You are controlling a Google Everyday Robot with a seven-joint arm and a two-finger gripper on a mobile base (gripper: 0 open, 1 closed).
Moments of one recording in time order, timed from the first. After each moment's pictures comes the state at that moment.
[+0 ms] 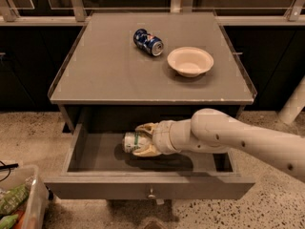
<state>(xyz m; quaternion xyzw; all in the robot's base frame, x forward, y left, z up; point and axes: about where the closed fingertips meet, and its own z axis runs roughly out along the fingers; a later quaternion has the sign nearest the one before) 0.530 0.021 0.668 -0.64 0.62 0.15 0.43</state>
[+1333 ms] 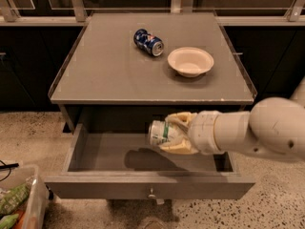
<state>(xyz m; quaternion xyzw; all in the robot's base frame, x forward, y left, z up) 0.468 -0.064 0.788 -0.58 0.67 0.12 0.45</state>
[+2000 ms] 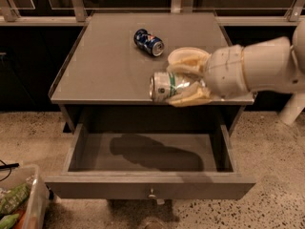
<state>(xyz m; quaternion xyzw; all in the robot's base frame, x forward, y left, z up) 0.491 -0.069 0.934 -0.66 0.55 0.11 0.49</state>
